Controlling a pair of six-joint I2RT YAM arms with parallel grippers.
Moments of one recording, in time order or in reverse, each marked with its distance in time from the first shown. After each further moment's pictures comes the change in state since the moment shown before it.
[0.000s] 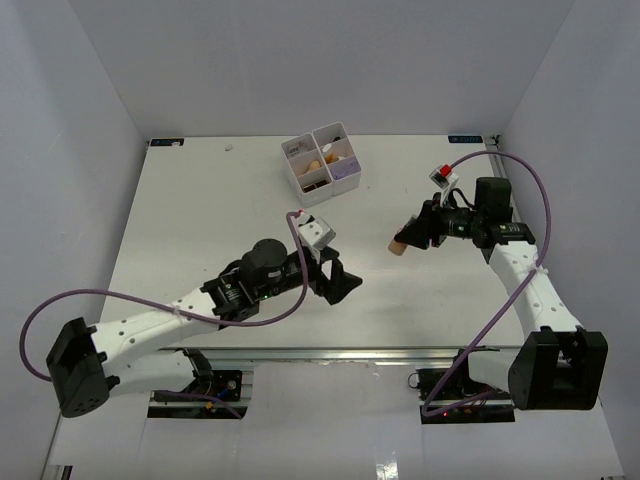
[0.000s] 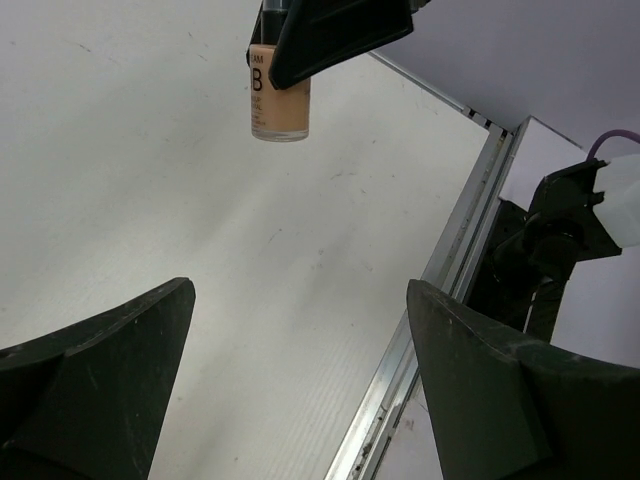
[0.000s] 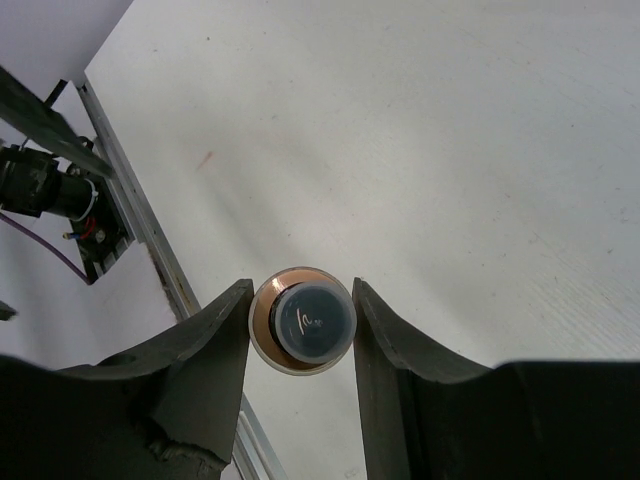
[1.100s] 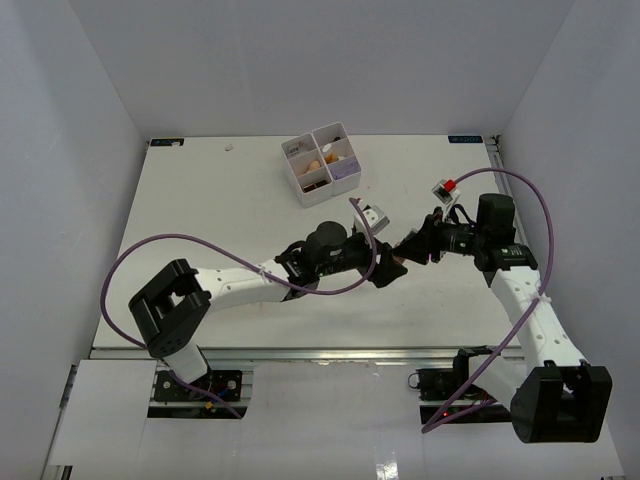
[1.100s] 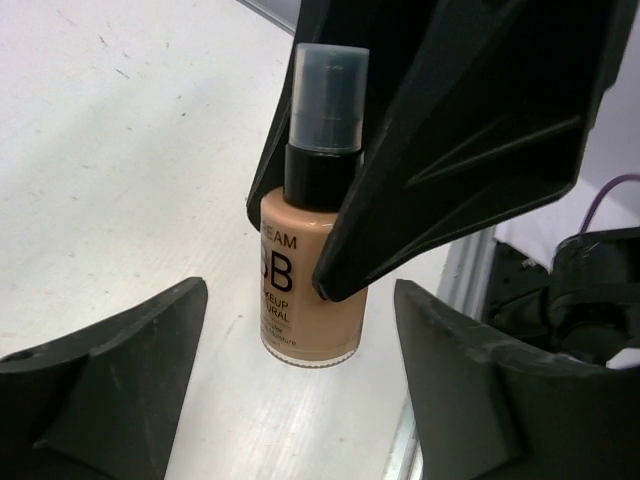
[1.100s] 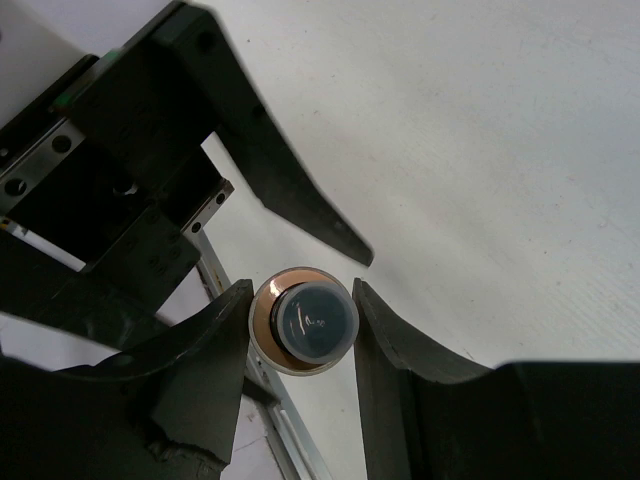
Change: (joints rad) left arm -0.001 0.530 0.240 0.287 0.121 -0.050; right arm 0.012 -0.160 -0.131 0.064 -0.035 0.108
